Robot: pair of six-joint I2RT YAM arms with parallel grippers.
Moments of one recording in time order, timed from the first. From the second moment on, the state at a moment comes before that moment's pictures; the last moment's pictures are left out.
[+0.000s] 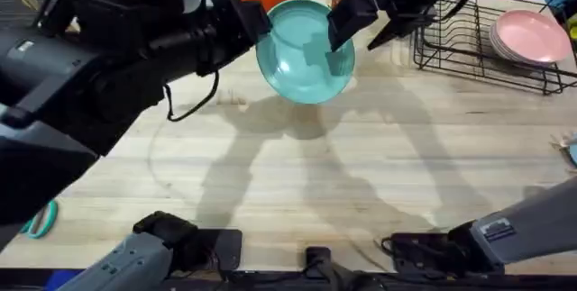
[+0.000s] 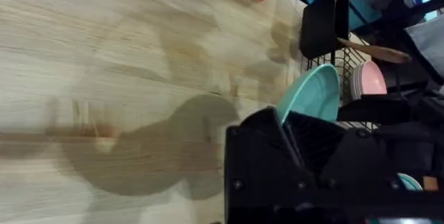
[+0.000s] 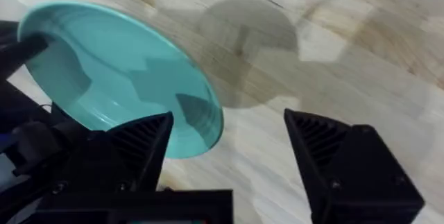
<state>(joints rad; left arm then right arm) -0.33 1.00 0.92 -0.43 0.12 -0.74 0.29 1.77 1.80 -1.31 -0.41 -0.03</state>
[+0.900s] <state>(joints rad) -0.33 1.00 0.92 -0.44 0.13 -0.74 0.32 1.77 1.72 -1.27 -0.43 -0.03</state>
